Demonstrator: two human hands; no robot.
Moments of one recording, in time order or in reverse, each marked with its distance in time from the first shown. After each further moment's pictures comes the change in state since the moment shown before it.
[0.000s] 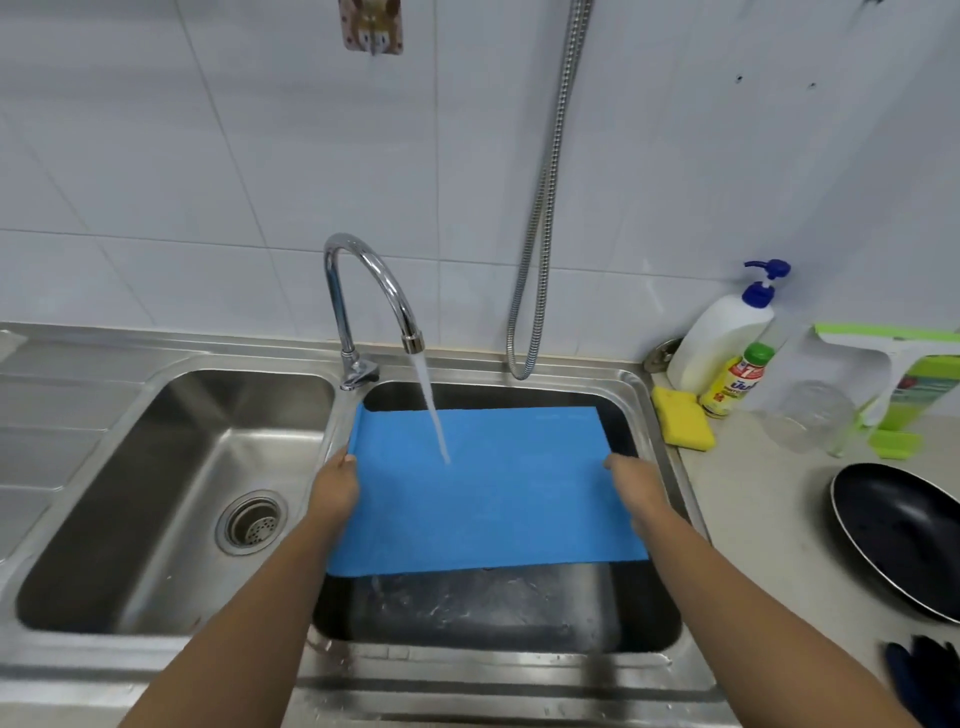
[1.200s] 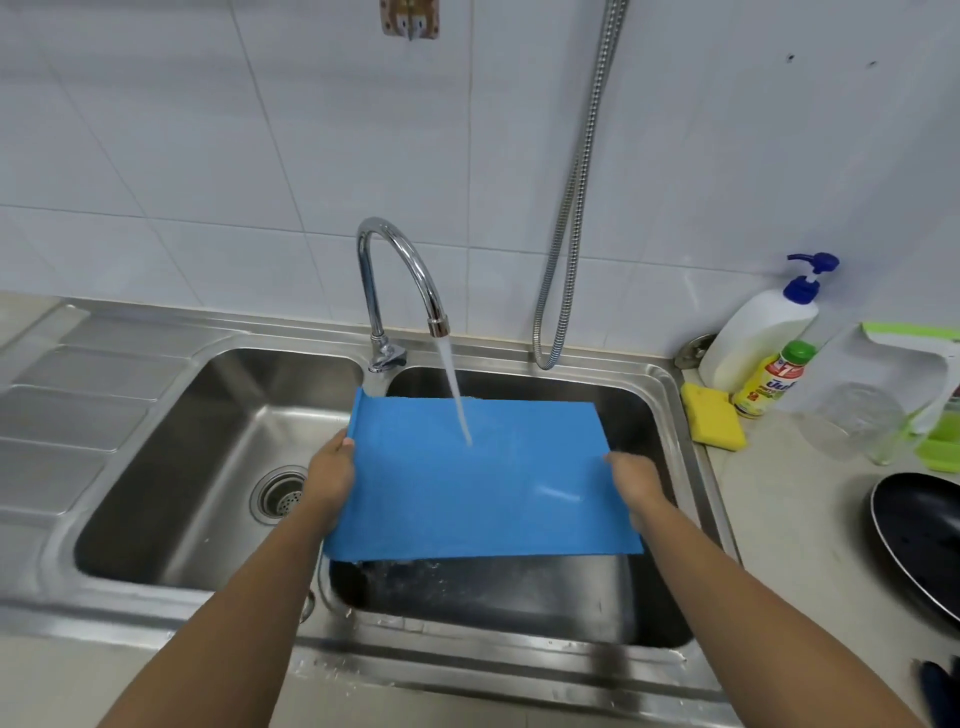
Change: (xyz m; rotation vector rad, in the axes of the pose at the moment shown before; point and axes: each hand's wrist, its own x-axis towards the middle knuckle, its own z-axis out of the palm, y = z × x) left_hand -0.015 -0.004 -0.026 -0.109 0.061 0.009; right_hand 0.003 0.007 0.022 0.028 -0.113 0.006
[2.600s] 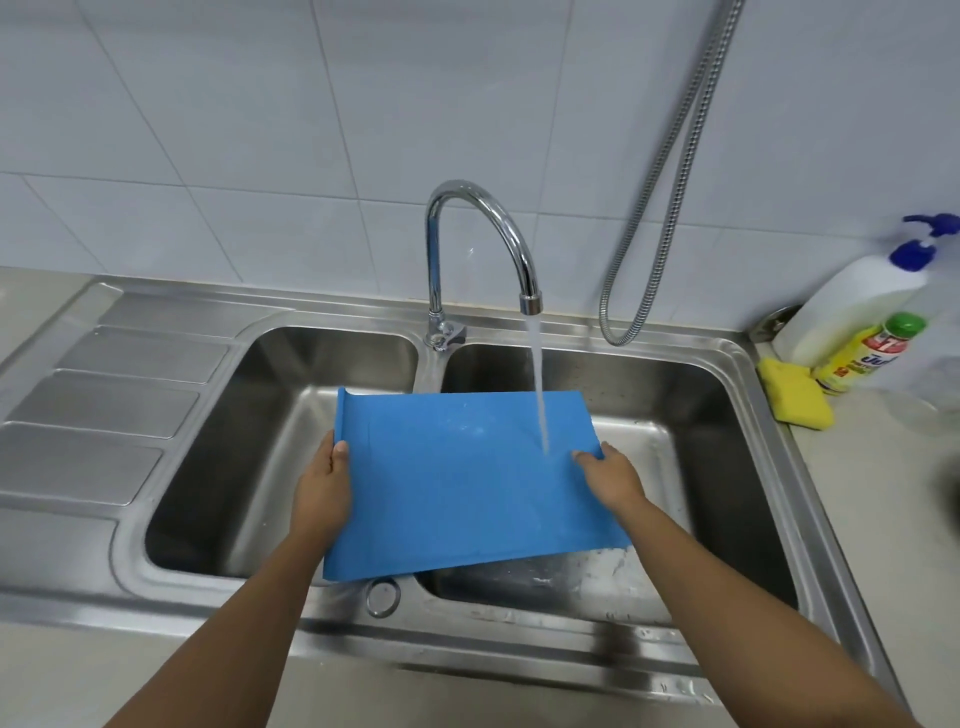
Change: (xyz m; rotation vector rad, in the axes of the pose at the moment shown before) left_hand 0.017 -0.047 -0.091 0.244 0.071 0.088; right_hand -0.010 0.033 0.119 -0.409 -0.124 -0.145
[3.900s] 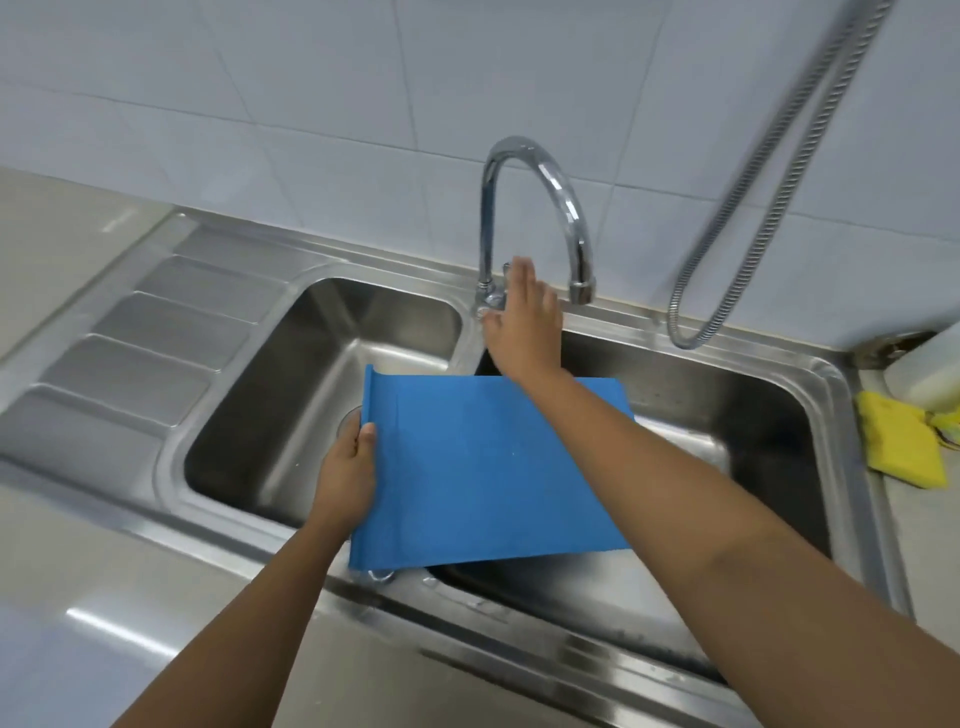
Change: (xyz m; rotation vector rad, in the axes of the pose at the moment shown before) left_hand -0.033 0.007 0.008 -0.073 0.072 -0.105; right_hand 0.025 -0.196 0.076 -0.425 0.146 -0.773
